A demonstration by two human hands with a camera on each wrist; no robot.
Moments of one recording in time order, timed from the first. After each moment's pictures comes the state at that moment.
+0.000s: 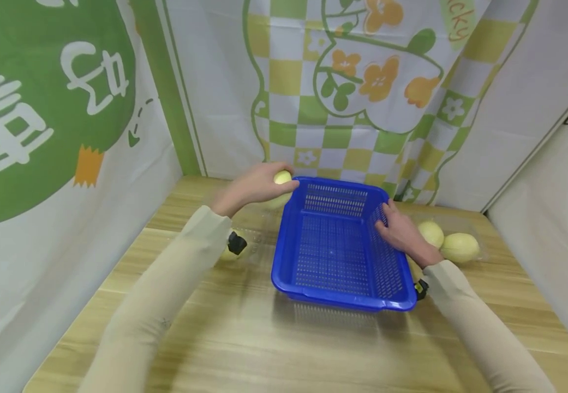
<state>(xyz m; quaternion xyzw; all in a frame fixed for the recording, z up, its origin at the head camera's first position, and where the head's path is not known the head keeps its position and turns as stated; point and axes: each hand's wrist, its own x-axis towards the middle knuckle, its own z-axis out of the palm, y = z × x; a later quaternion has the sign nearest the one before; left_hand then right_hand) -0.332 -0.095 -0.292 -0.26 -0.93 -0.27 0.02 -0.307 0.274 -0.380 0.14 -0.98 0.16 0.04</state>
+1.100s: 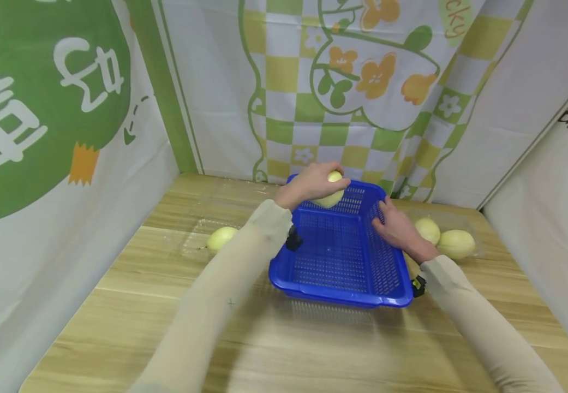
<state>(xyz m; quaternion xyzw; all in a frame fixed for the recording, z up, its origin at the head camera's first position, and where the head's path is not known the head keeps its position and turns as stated) -0.356 0.019 -0.306 -0.30 -0.90 -0.30 0.03 -0.310 0.273 -0.382 0.14 -0.98 0.15 0.05</state>
